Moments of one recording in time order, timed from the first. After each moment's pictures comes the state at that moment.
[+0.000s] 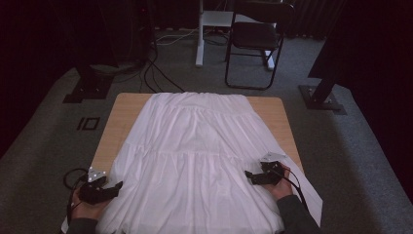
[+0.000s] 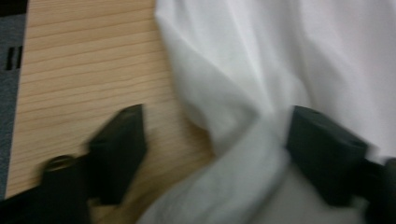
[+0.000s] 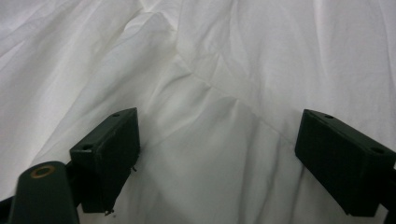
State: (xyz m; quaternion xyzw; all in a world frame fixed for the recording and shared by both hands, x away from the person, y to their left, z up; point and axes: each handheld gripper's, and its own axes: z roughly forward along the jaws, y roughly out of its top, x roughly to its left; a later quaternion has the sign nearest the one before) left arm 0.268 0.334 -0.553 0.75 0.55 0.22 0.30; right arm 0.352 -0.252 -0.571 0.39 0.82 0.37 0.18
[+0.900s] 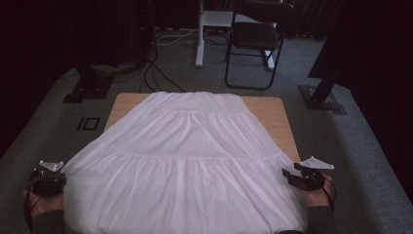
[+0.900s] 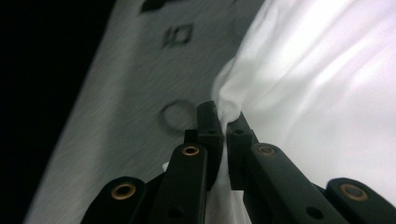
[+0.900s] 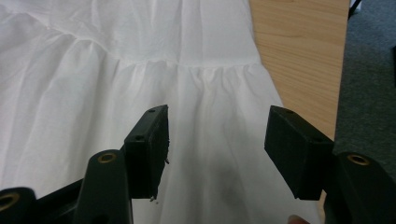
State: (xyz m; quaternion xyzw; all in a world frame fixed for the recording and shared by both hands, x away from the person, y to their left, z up) left arm 0.270 0.424 -0.512 0.66 0.63 0.36 0.19; right arm 0.307 -0.354 -0.541 0.49 0.75 0.37 0.24
